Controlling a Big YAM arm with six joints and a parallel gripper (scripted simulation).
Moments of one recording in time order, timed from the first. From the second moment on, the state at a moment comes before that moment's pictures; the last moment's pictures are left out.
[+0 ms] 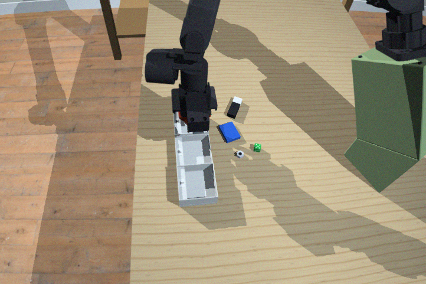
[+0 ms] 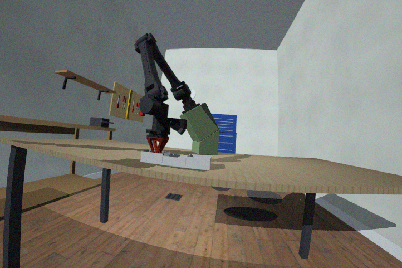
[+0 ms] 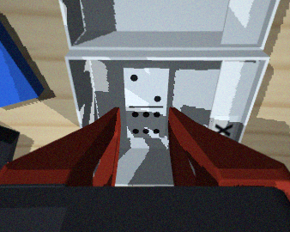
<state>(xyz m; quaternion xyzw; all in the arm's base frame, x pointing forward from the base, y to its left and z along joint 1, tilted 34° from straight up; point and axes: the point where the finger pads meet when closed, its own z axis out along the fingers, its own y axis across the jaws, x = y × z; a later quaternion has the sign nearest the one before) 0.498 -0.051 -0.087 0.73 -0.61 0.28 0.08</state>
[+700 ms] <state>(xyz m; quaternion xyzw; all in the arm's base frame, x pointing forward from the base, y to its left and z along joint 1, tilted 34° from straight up) 0.484 -0.037 -0.062 0.74 -0.61 0.28 0.08</state>
